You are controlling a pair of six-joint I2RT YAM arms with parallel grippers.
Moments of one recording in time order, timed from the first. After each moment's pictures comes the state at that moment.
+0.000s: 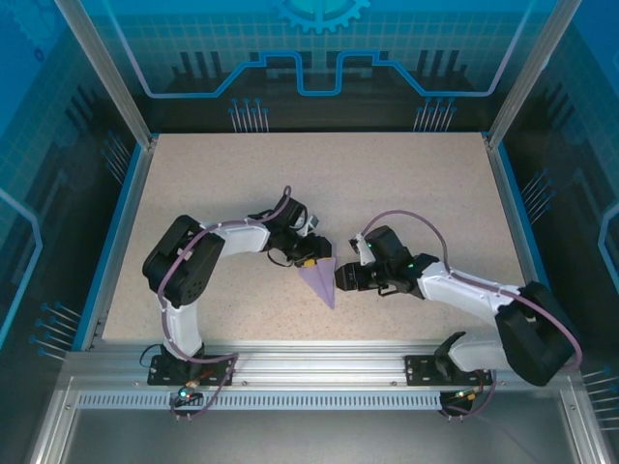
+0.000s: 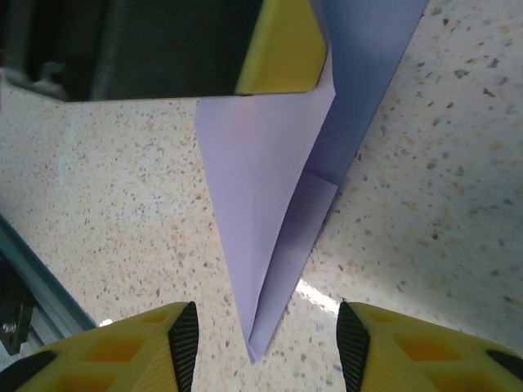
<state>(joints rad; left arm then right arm) -0.54 1.90 1.06 -0.21 0.60 -0.74 0.63 1.32 0.61 -0.22 -0.36 0.54</state>
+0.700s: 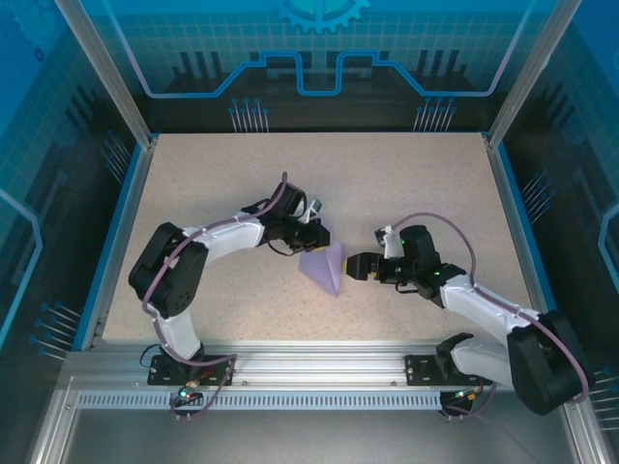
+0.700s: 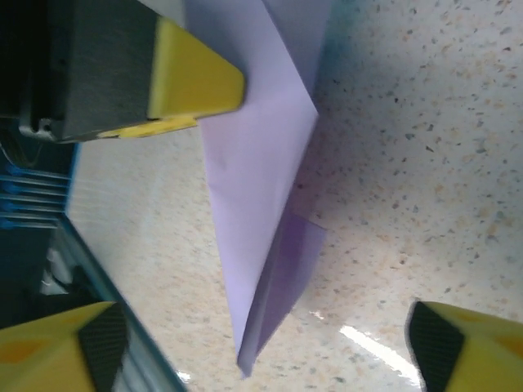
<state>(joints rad) -0.53 1.78 1.13 -0.24 0.60 -0.74 0.40 1.12 0.45 -0.03 -0.59 0.60</state>
